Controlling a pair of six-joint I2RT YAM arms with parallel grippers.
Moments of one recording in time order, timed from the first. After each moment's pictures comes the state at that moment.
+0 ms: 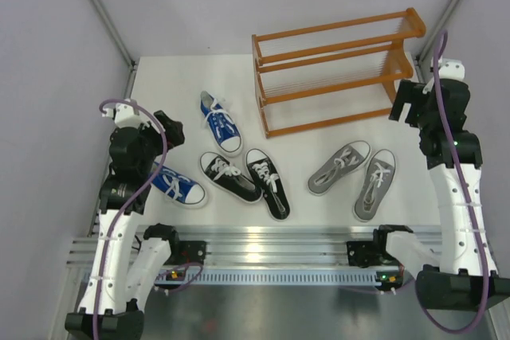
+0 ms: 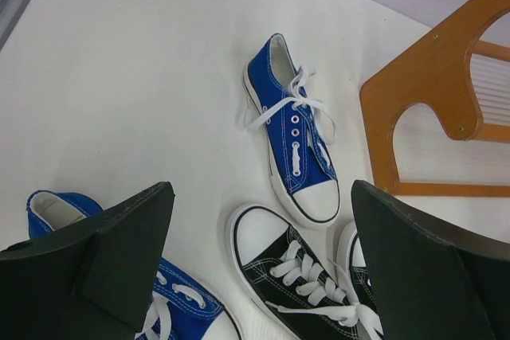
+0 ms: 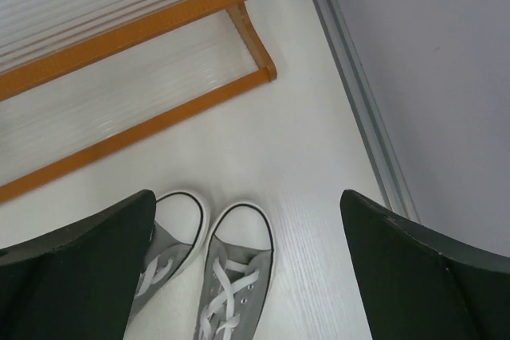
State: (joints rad) left arm -0.04 0.66 0.80 -0.41 -0.06 -0.41; right arm -0.04 0.97 1.20 -0.67 0.22 0.05
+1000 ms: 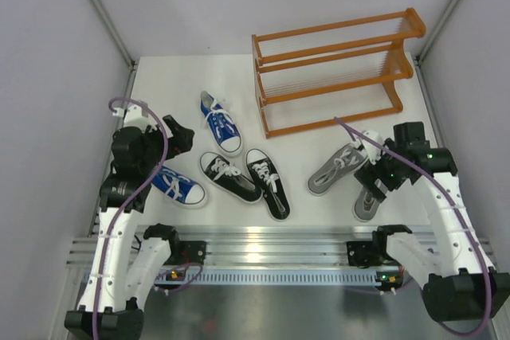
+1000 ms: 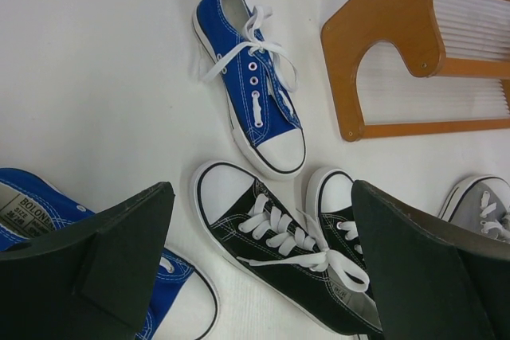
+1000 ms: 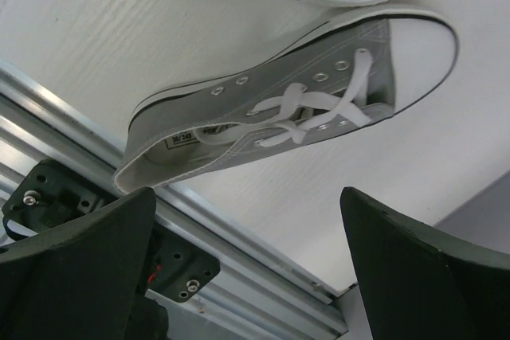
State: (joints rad) left arm -0.04 0.67 0.80 -0.50 0.11 -0.44; right arm 0.06 0.89 0.93 -1.18 -0.16 -0.72
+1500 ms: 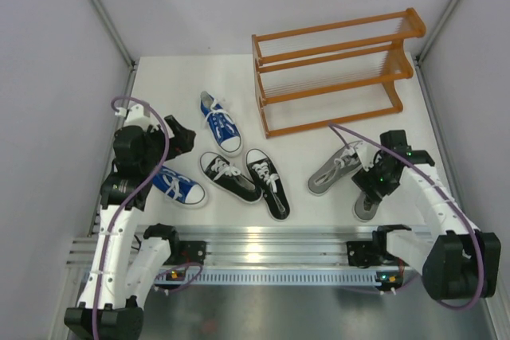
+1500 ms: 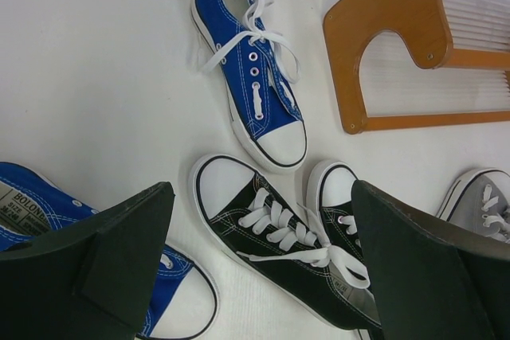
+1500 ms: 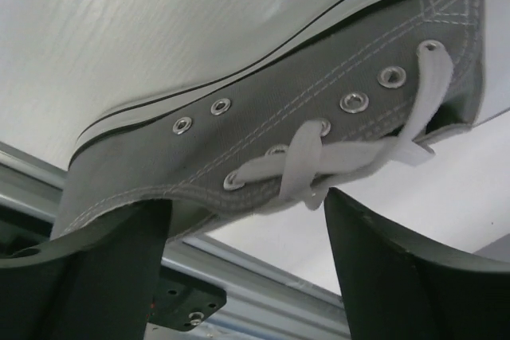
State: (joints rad) left arm -0.04 0.69 0.80 -0.51 0.13 -0.44; right arm 0.05 1.03 0.69 -0.96 -0.07 -0.67
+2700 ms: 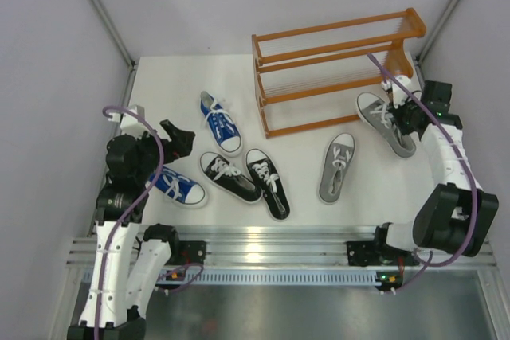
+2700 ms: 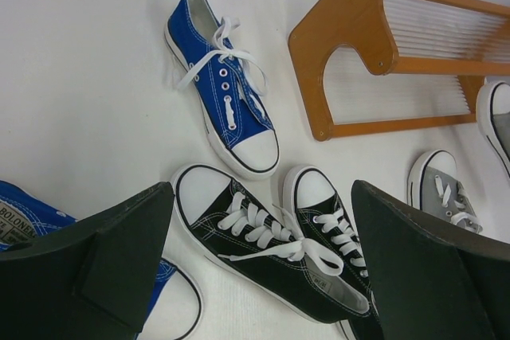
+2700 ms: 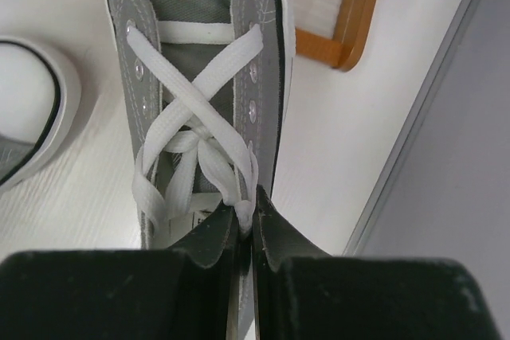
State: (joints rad) left arm -0.04 0.59 0.80 -0.51 0.17 -0.45; right arm -0.23 1.32 1.04 -0.54 -0.25 -0.73
